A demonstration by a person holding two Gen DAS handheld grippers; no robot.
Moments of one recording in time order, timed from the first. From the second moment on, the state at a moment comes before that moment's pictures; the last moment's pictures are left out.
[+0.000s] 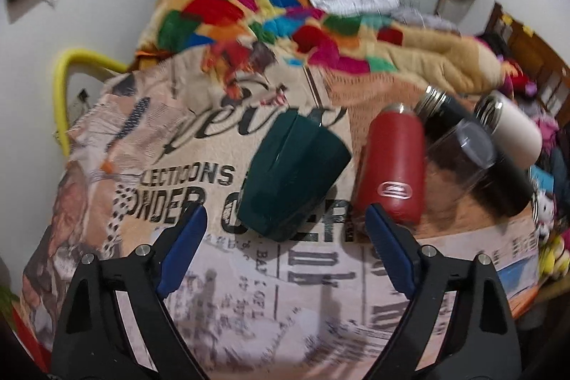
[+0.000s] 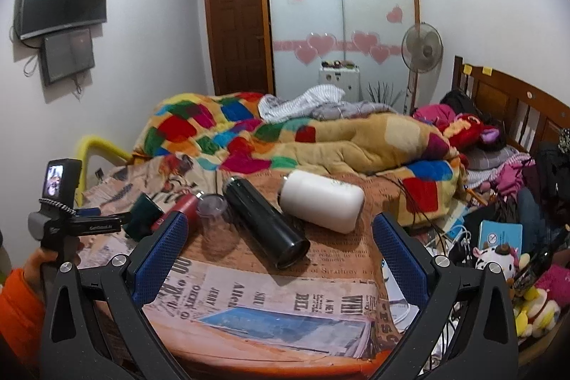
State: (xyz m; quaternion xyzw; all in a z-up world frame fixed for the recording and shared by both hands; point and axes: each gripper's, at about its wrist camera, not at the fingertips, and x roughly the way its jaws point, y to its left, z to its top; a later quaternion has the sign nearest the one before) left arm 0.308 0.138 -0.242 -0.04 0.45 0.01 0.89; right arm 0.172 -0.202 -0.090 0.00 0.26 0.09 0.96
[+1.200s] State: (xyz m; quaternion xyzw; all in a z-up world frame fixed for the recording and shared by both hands) left arm 0.289 0.130 -0.215 0.00 0.43 -0.02 0.90; right arm 0.184 -0.181 -0.101 -0.03 0.27 0.10 0.96
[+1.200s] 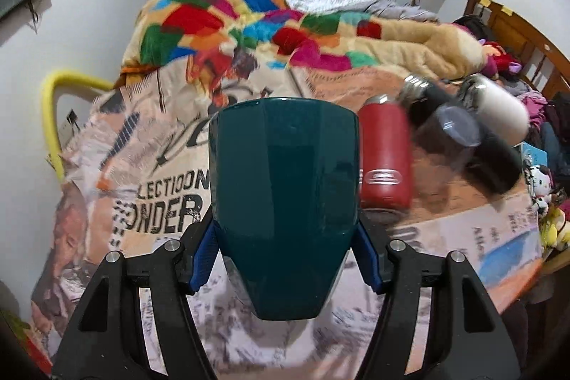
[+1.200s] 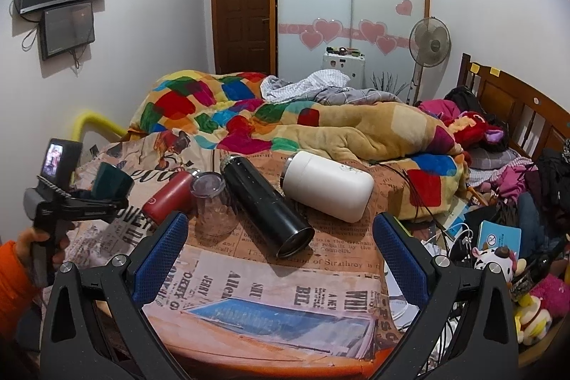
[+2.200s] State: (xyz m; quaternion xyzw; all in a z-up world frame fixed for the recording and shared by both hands) left arm 0.249 -0.063 -0.218 0.03 0.44 -0.17 0.88; right arm 0.160 -0.217 -0.104 0.00 0.26 0.09 0.96
